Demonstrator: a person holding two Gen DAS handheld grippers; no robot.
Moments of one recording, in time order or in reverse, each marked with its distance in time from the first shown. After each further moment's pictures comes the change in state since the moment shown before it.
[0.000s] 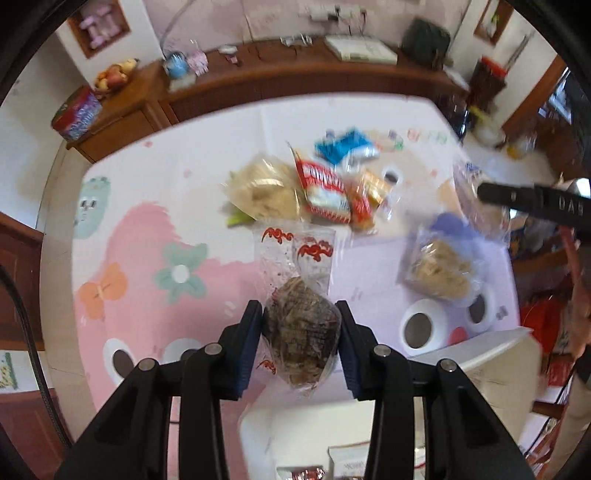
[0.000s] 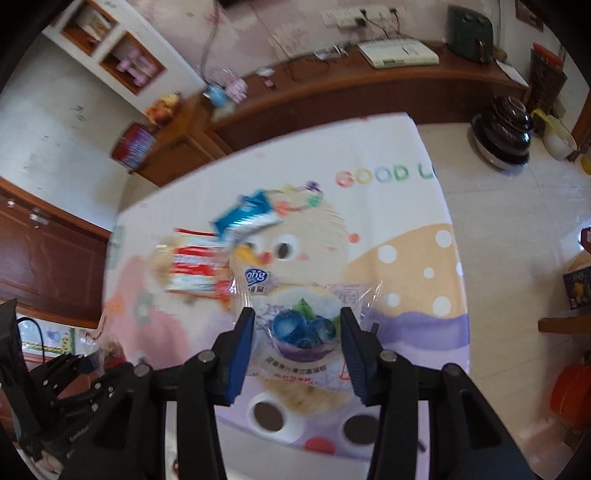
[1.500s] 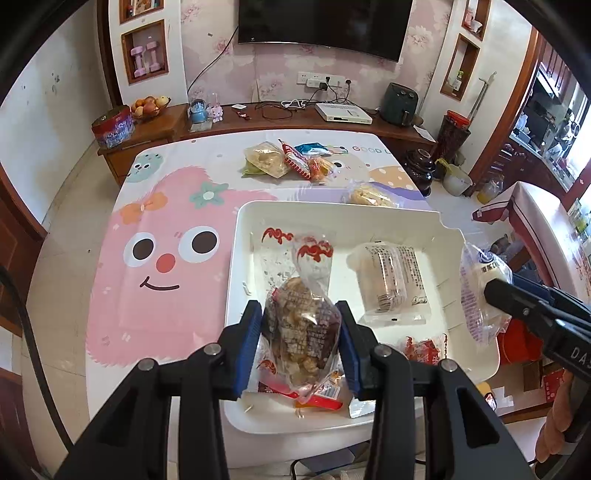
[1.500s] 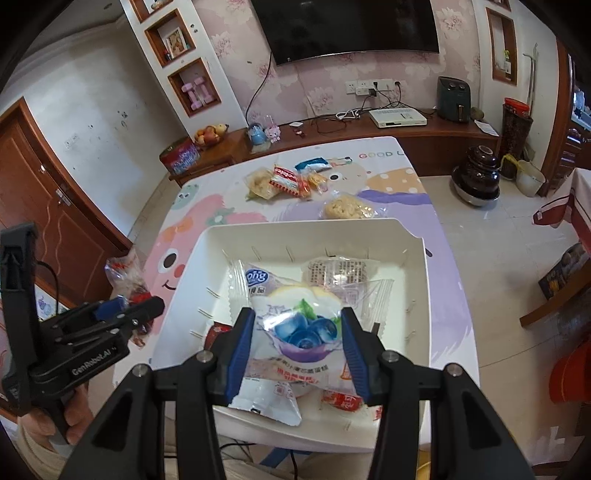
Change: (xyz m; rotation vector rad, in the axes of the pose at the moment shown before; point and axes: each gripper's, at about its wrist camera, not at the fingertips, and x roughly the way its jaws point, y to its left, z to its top) left arm -0.108 -0.026 -0.229 -0.048 -0.296 -0.051; right arm -0.131 0.080 -0.289 -0.117 -0.283 -0.065
